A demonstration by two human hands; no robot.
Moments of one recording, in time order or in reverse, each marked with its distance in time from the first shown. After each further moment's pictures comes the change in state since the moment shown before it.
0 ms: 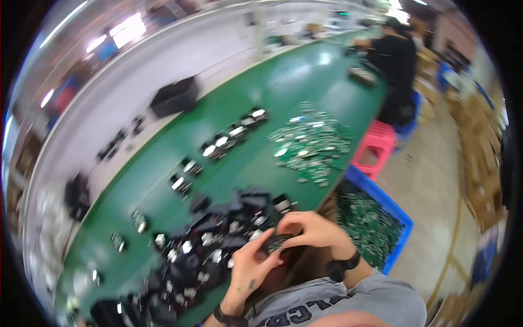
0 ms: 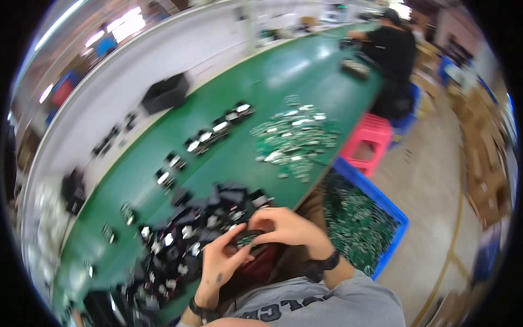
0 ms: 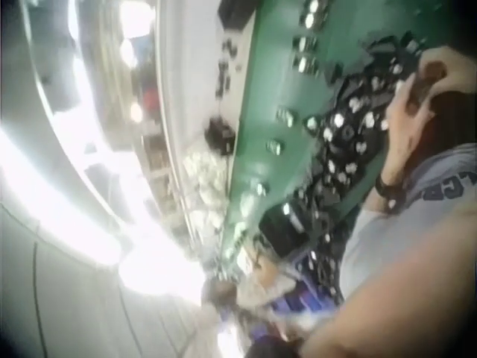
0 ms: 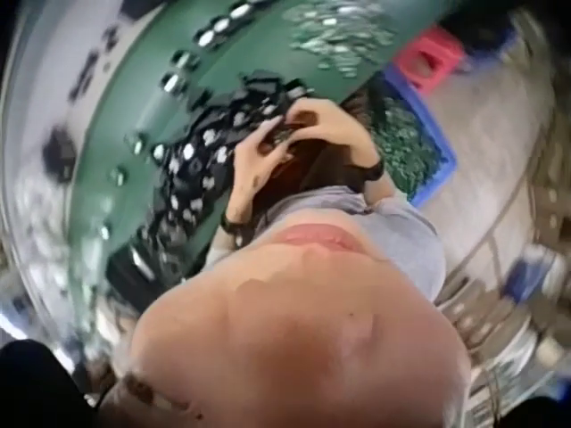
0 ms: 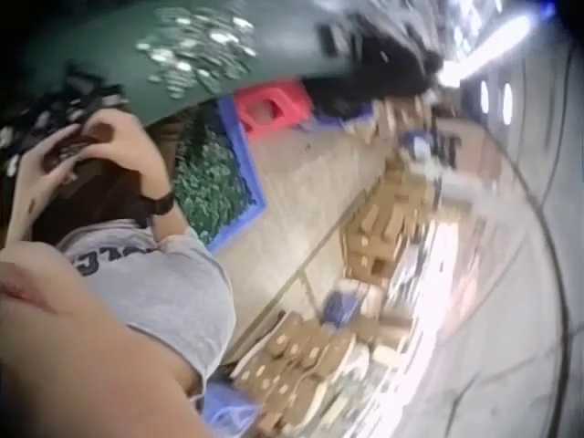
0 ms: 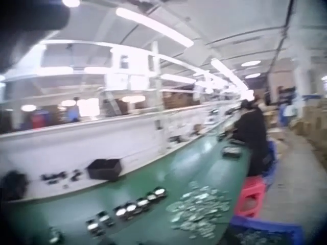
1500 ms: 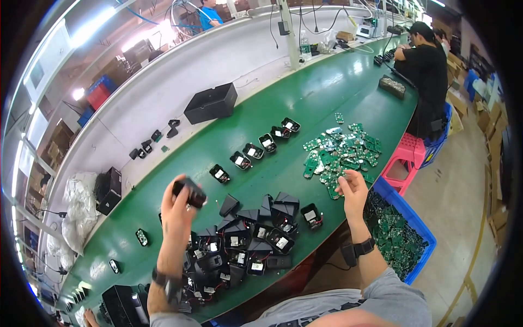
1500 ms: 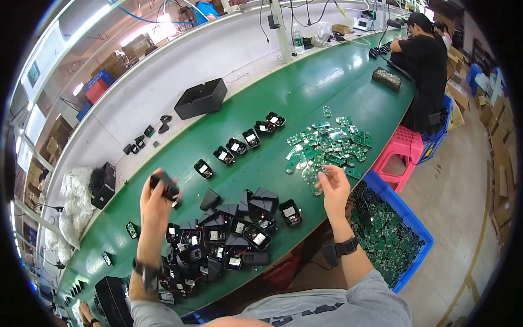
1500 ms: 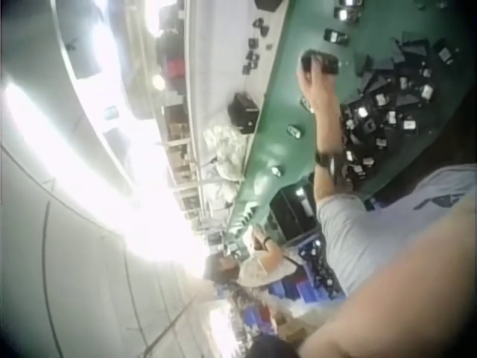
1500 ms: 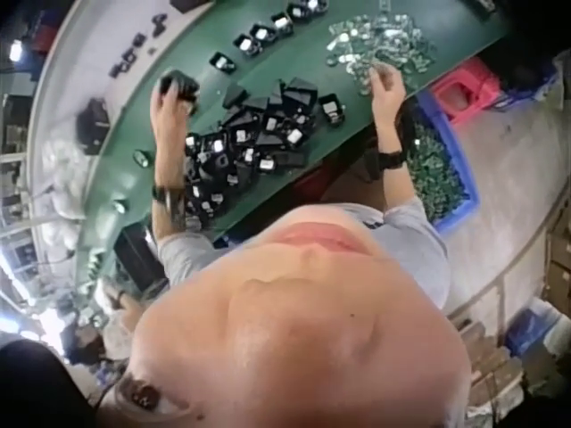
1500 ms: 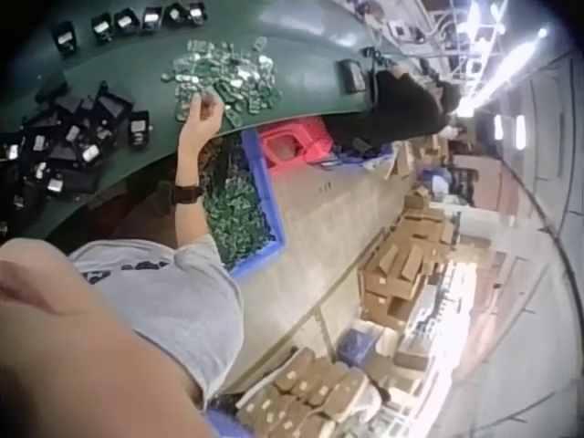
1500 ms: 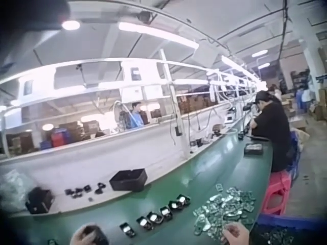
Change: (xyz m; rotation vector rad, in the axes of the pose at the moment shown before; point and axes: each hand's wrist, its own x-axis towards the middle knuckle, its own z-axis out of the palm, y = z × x) left_hand 0.059 0.049 -0.164 -0.425 0.383 0.224; right_hand 0.042 0.084 -0.057 0.230 1.089 -0.338
